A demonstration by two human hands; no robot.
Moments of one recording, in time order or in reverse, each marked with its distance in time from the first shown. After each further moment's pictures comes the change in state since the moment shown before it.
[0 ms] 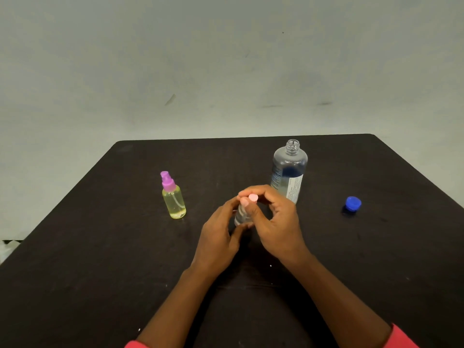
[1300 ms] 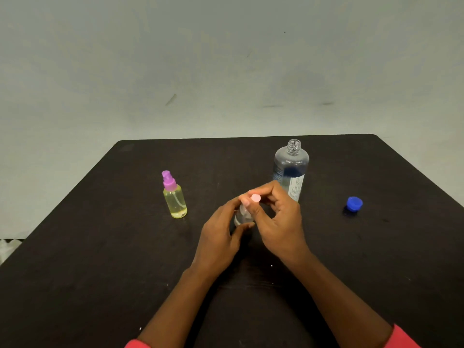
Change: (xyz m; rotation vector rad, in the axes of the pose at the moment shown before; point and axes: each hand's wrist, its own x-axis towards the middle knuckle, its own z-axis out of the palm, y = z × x) left_hand 0.000 0.002 -0.001 0.015 0.009 0.009; right_hand 0.000 0.003 -0.001 -0.012 0.037 0.000
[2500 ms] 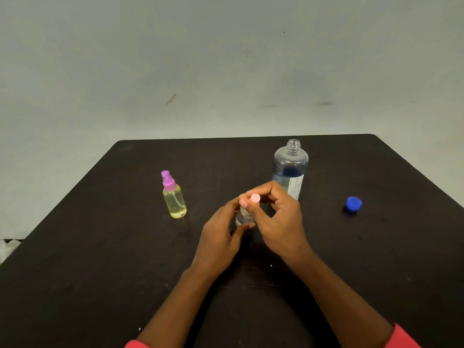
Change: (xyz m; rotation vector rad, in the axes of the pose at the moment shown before) left_hand 0.000 0.001 0.002 -0.016 -0.011 -0.026; right_hand 0.001 -0.002 -0.003 -0.002 -0.037 0.048
